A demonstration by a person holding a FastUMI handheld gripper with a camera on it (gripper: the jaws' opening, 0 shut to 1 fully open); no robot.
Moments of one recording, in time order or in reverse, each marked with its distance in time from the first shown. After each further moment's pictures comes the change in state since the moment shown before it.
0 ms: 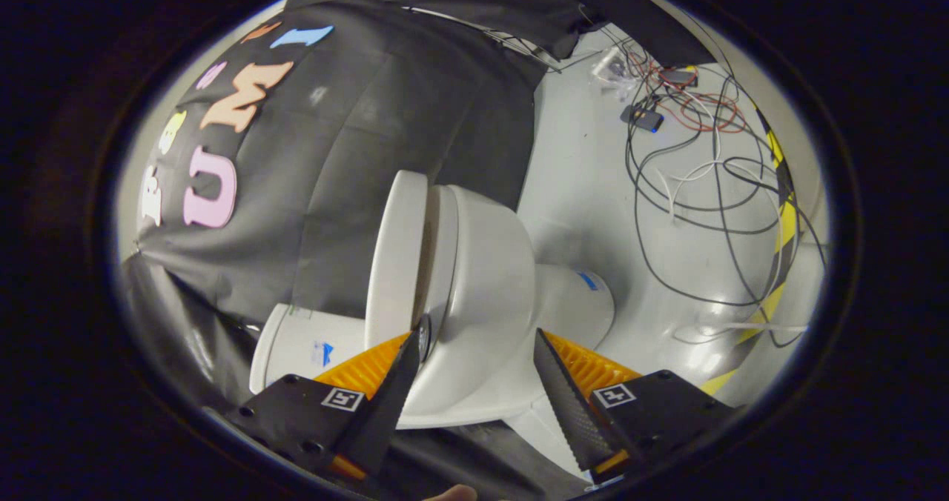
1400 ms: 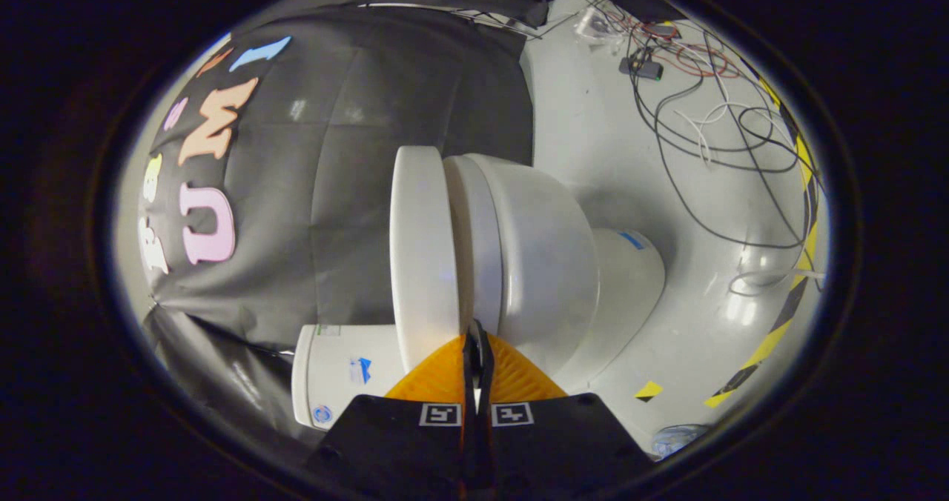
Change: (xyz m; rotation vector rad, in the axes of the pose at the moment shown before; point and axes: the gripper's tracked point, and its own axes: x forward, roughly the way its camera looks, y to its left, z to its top) arm 0.036 0.029 -0.016 0.109 0.075 -0.040
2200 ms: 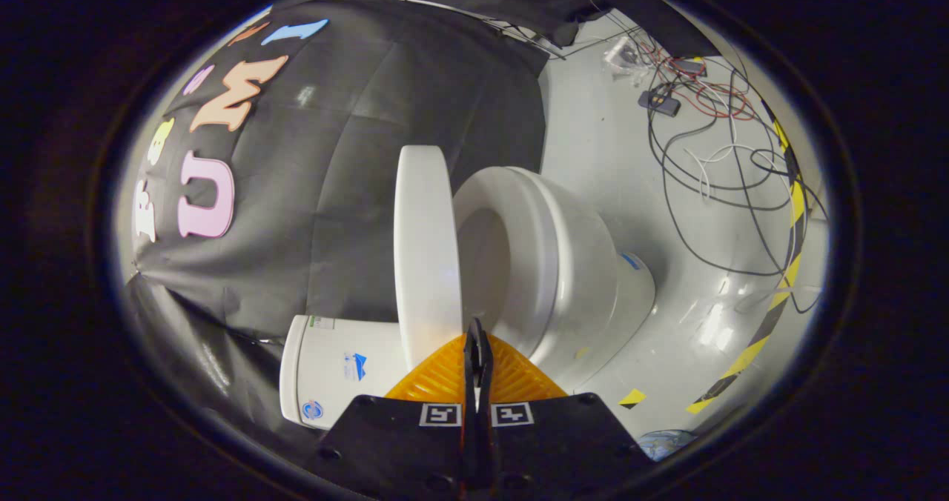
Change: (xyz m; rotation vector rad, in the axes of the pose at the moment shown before) arm -0.024 0.055 -0.004 -0.146 -0.053 -0.041
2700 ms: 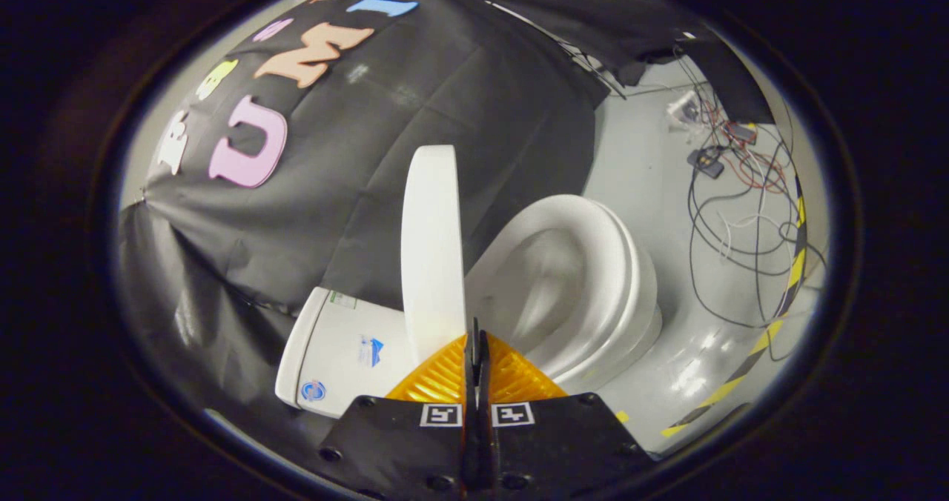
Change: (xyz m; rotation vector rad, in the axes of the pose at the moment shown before) arm -0.026 0.075 -0.007 -0.251 -0.072 0.011
